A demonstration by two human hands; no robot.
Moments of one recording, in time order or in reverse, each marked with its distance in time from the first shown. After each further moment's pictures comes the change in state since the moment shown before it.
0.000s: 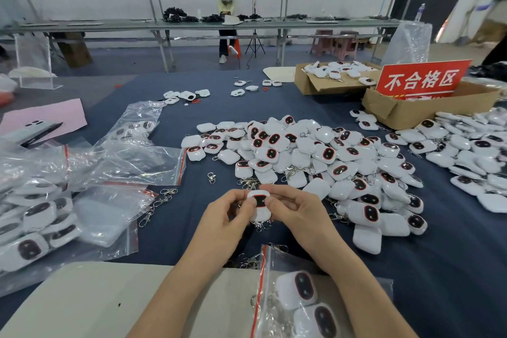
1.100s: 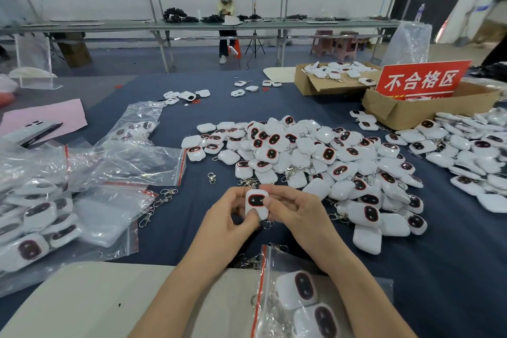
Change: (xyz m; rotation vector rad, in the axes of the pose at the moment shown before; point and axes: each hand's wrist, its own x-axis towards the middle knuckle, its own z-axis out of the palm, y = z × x) left_hand -0.004 0.000 0.001 0.007 -0.034 0.027; right_hand 0.002 0.005 0.000 0.084 -0.038 -0.002
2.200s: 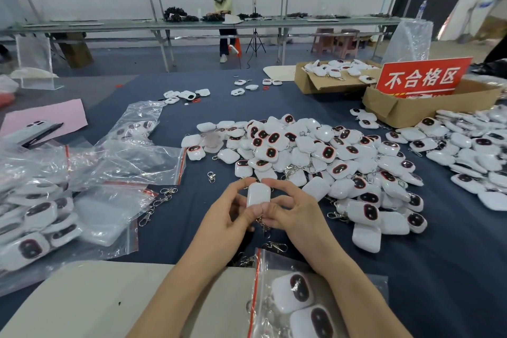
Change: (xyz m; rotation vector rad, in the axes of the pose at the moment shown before) left_hand 0.004 -0.004 0.001 -0.127 -0.028 0.032; right_hand -0.005 -0.001 0.005 0.077 0.015 0.061
